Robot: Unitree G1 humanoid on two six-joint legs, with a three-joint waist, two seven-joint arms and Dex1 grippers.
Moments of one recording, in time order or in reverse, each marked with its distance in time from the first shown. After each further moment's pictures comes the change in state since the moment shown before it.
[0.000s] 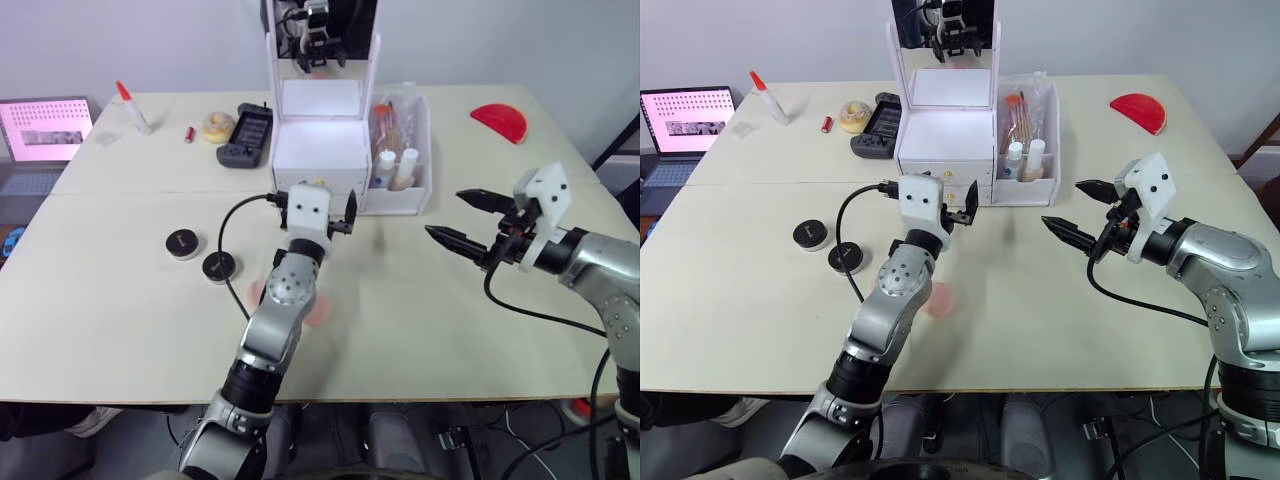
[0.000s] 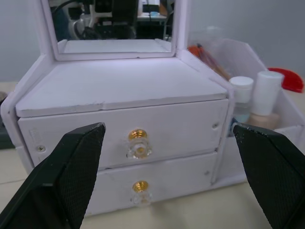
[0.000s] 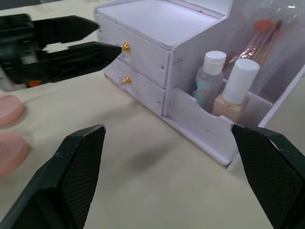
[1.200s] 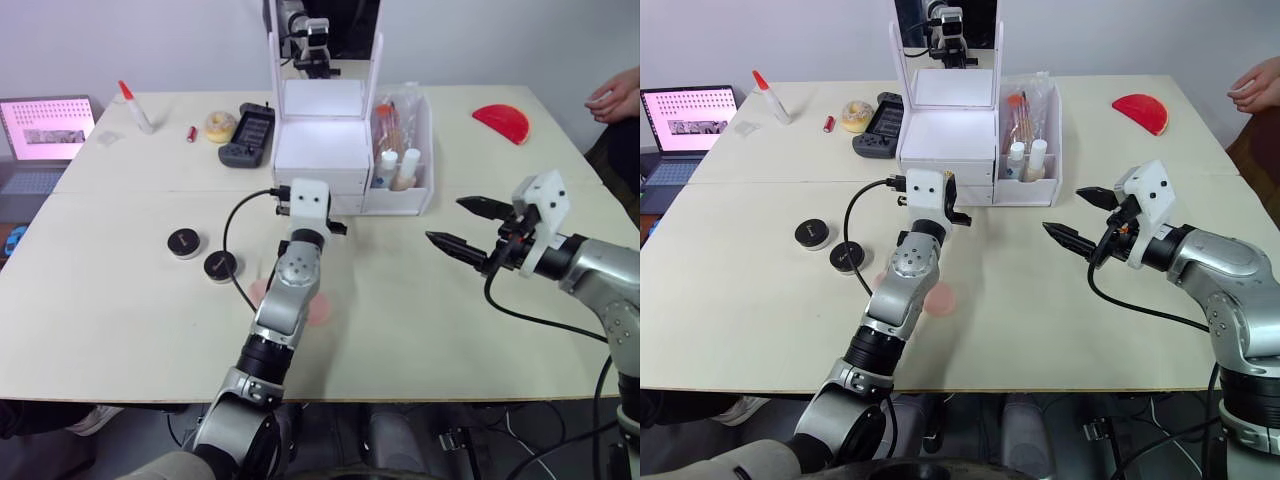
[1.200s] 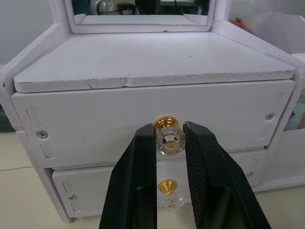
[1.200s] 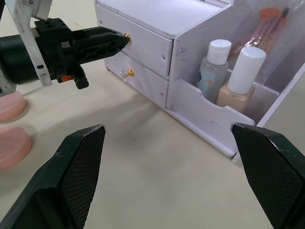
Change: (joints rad) left arm -0.106 -0.047 0.071 0.221 0.037 -0.075 0.023; right arm 0.031 0.000 -0.007 -0.017 0.004 0.009 -0.008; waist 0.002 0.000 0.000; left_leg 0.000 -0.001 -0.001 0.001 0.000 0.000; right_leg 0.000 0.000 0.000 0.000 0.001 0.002
